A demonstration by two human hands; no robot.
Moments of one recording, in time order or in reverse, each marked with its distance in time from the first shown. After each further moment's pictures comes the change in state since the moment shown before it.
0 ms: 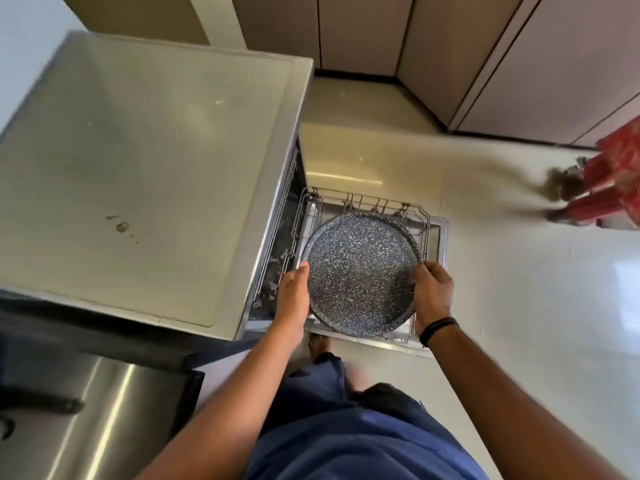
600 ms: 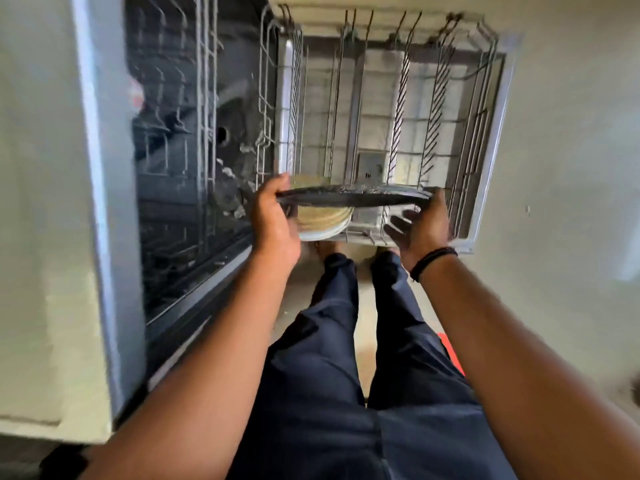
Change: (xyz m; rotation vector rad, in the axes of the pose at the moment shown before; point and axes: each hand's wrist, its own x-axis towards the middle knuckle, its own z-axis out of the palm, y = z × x) left_hand 0.211 -0.091 0.029 -0.427 0.225 -0.217; right_hand 0.145 0.186 0.079 0.234 0.087 0.638
